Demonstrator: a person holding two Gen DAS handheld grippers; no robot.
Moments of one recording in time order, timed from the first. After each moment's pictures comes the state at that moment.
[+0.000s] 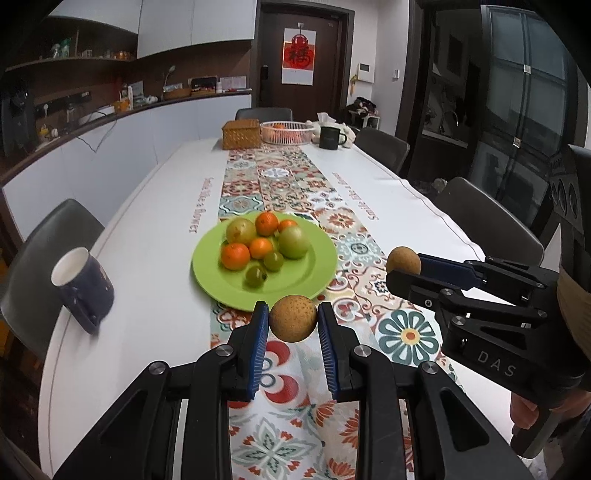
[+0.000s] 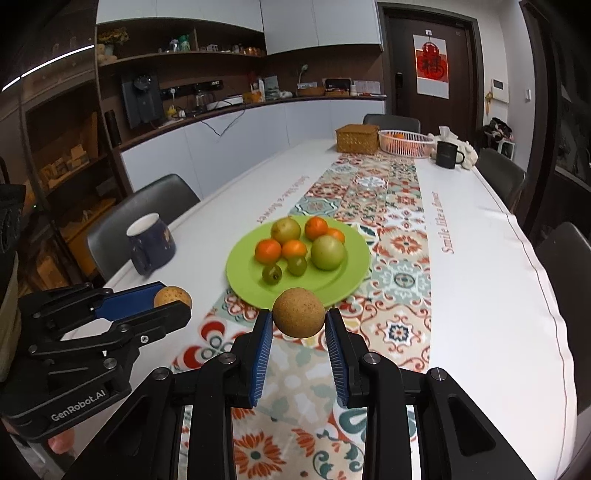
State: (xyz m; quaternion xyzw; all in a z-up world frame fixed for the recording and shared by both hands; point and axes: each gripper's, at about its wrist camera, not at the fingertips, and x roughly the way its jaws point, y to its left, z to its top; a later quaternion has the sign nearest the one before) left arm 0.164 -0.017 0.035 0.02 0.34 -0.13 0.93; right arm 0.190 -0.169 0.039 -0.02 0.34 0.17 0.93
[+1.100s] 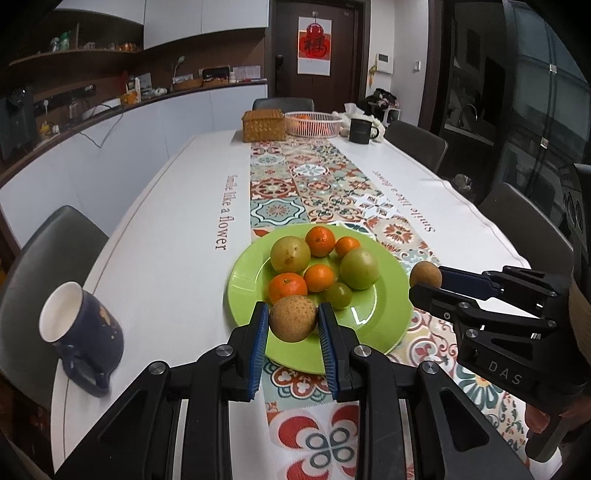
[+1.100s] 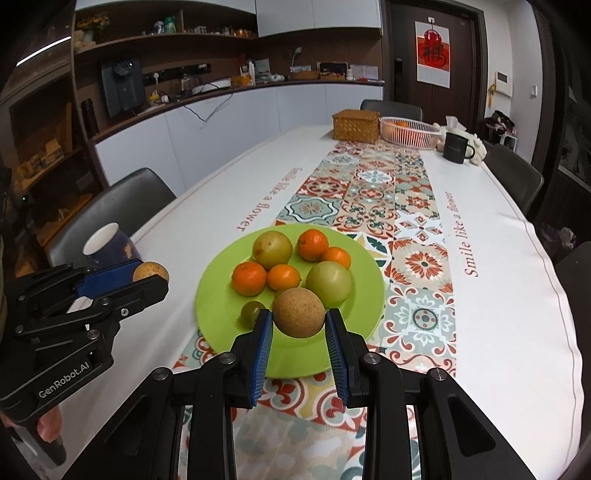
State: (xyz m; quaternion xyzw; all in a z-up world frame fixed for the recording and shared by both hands) left arm 0.271 0.021 0.005 0.03 0.36 -0.10 0.92; right arm 0.291 -0.131 0.008 -0.03 0.38 0.15 0.91
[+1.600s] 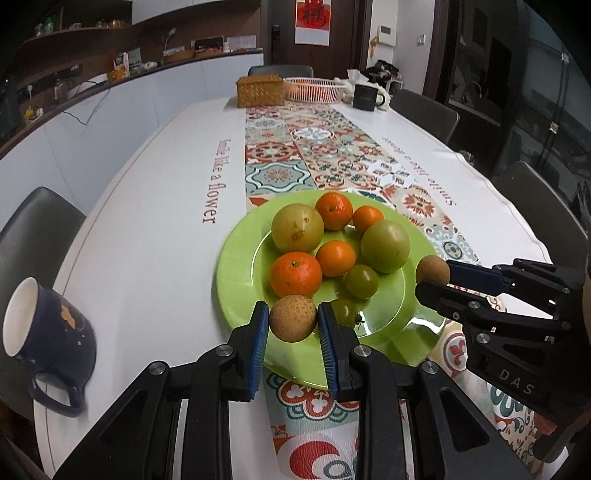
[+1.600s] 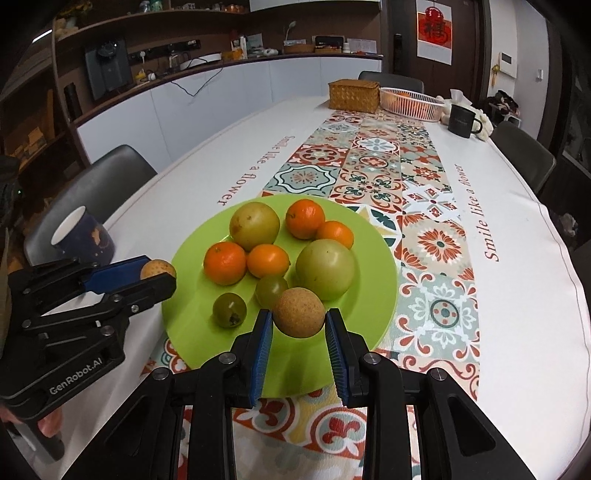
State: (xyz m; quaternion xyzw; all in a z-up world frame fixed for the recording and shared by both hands) left arm 0.316 0.021 -0.038 0.03 0.42 -0.11 0.90; right arm 0.329 -0.123 -0.029 -0.03 0.42 0.14 0.90
